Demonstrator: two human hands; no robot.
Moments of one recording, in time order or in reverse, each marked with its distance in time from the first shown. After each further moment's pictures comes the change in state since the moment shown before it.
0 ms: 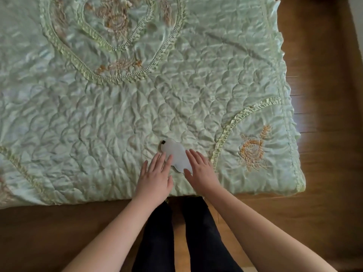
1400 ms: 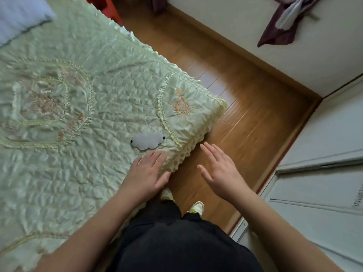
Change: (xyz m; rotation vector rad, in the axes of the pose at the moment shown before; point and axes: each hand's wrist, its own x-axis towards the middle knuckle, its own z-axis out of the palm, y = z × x) left_hand -0.253 0.026 -0.126 0.364 -0.029 0.795; right_hand -0.414 -0.166 -0.003 0.266 0.557 0.516
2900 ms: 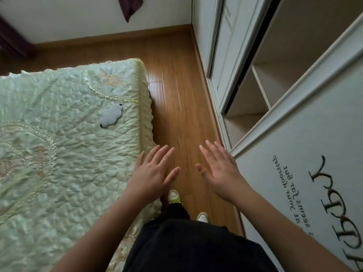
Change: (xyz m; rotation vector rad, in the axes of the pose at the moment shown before) left_hand -0.387 -0.111 0.070 0.213 -0.116 0.796; right_hand -0.398 -0.342 0.307 0.228 0.430 0.727
